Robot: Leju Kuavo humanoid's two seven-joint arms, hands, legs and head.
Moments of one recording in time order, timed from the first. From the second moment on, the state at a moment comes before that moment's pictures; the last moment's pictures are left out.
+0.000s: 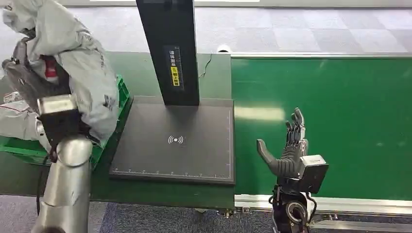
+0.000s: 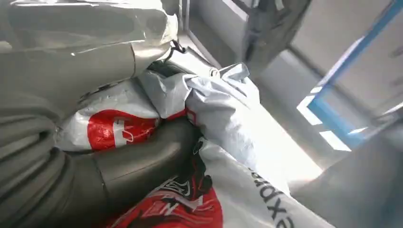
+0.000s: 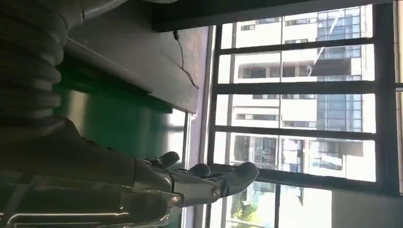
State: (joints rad) left arm -0.59 0.00 0.01 -1.48 -0.72 0.62 -0.33; right arm -0.10 0.18 0.12 -1.45 0.11 -0.13 -0.52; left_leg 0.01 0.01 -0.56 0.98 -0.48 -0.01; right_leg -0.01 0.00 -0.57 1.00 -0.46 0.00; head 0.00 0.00
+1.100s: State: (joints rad) left arm -1.11 0.23 0.18 -0.39 -1.32 0.33 0.07; right arm -0.04 0.20 0.16 -1.42 0.09 -0.12 -0.48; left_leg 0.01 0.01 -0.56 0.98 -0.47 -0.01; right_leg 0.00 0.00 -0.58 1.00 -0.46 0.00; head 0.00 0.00
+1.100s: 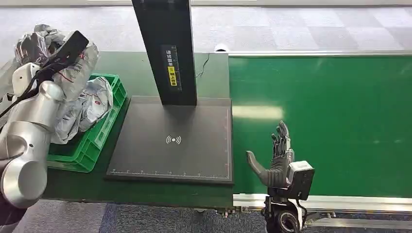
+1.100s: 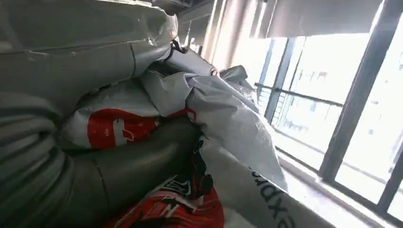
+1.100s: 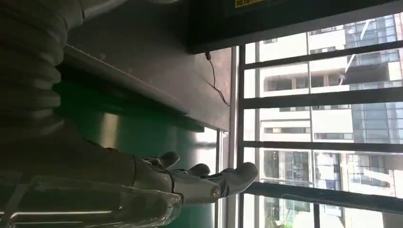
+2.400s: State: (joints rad) left arm -0.87 0.15 0.19 -0.30 -1.35 0.54 0.28; right arm -0.01 0.18 0.23 -1.42 0.09 -0.13 -0.45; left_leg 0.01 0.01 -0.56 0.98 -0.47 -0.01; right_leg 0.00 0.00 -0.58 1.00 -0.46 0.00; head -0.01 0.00
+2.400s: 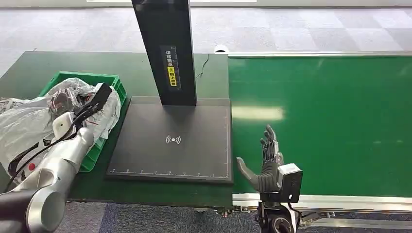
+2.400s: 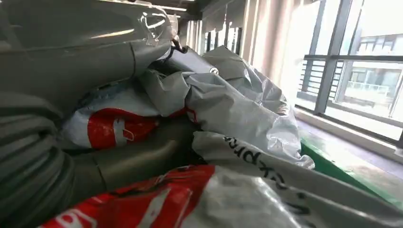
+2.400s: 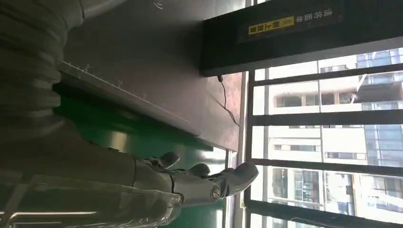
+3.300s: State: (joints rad) left arm -1.01 0.03 0.56 -0.68 -0.55 0.70 -0.64; right arm -0.02 0.18 0.26 -1.39 0.10 -0.16 -0.46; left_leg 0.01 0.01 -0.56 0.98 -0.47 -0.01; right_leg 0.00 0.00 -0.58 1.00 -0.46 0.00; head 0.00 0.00
